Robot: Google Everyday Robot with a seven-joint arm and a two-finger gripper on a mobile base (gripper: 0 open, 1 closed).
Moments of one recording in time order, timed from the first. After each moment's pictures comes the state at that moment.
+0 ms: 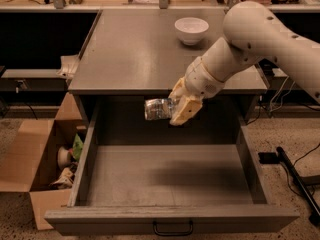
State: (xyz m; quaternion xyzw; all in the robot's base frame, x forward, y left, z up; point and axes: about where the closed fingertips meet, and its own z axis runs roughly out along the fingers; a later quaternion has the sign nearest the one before) arm 0.556 -0.056 0.819 -0.71 0.63 0.18 0.24
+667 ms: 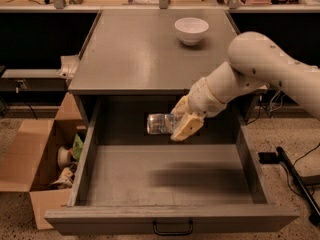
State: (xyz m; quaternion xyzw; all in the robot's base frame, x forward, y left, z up) arm 0.540 -0.060 0.774 -0.69 0.64 0.22 0.26
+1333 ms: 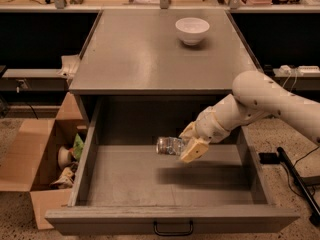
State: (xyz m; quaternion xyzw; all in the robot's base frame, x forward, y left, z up) arm 0.523 -0.087 0.686 -0.65 0.68 0.25 0.23
